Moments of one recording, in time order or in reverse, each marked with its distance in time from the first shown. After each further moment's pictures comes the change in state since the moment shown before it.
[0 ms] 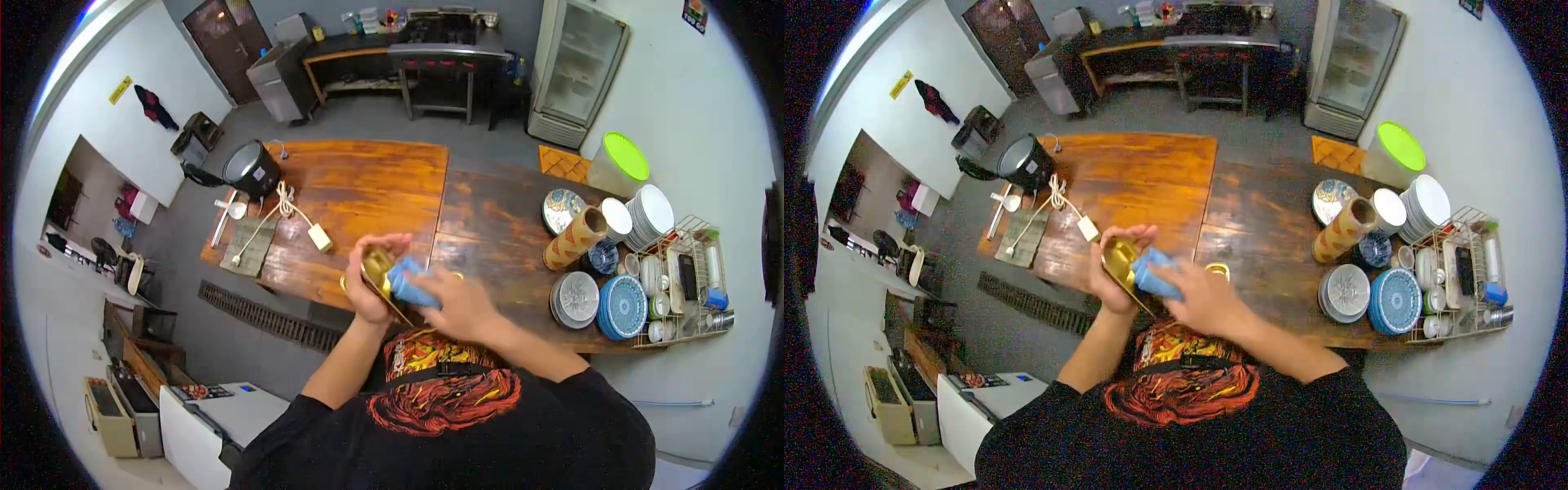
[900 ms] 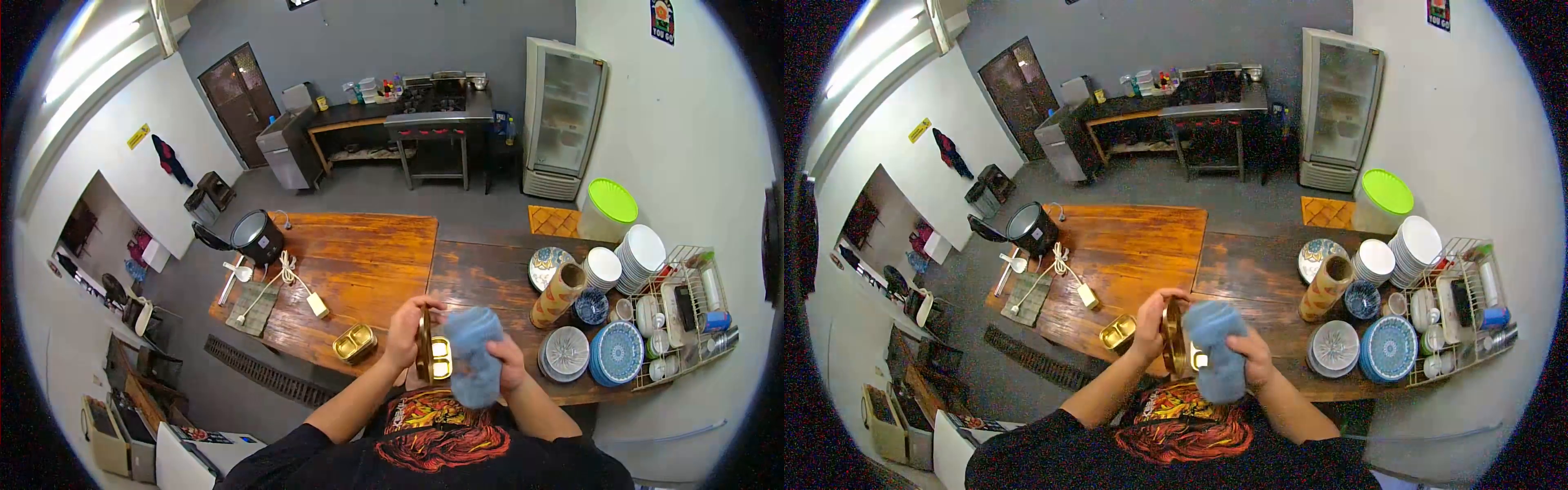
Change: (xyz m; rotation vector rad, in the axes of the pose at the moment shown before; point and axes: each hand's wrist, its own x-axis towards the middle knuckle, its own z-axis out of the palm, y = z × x) left_hand 0.005 -0.049 0.071 0.515 -0.371 -0.135; right_hand -0.065 0.096 -0.039 1.766 0.093 0.241
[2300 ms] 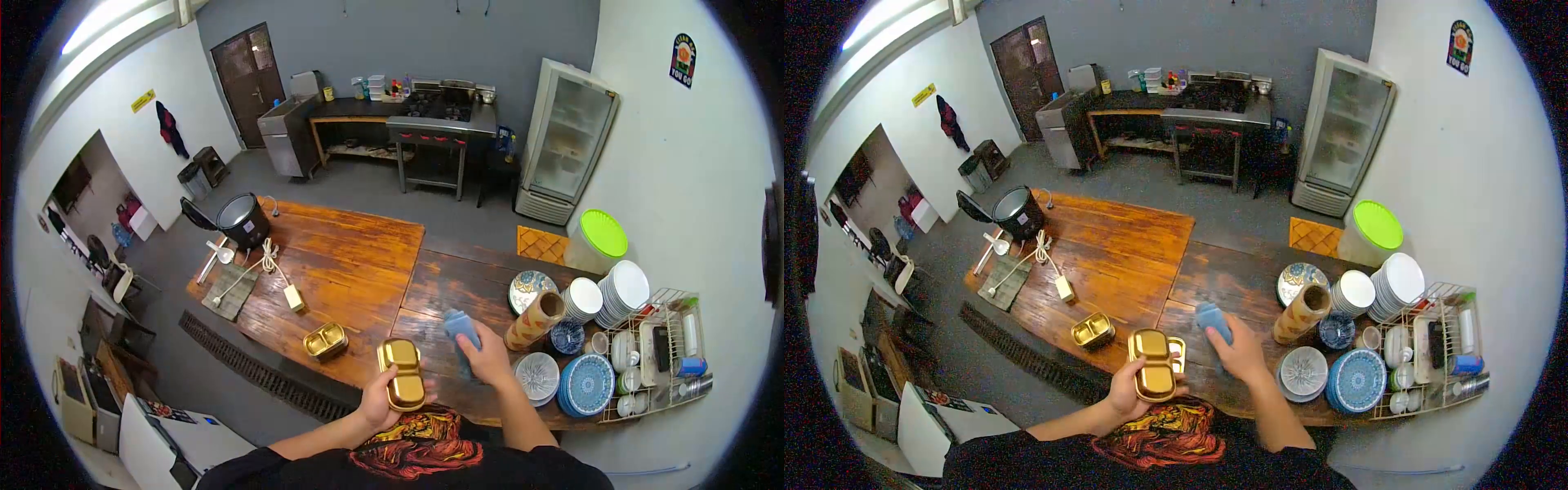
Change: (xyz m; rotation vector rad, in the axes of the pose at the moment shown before) left_hand -0.072 -0.011 0.054 -0.741 0.433 -0.580; right_hand 0.026 -0.046 -0.041 -1.382 0.245 -0.146
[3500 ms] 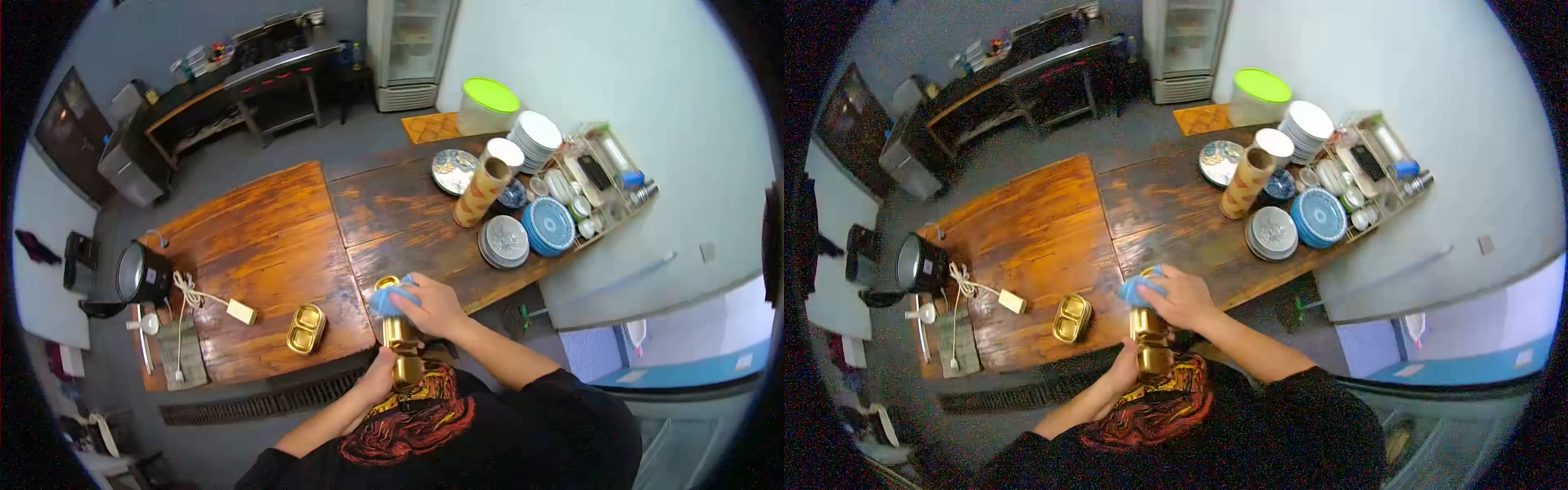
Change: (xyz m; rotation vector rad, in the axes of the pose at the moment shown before) left_hand 0.011 0.081 -0.166 0.481 -0.688 -0.674; right_hand -0.030 -0.079 0.160 -0.393 0.120 0.086
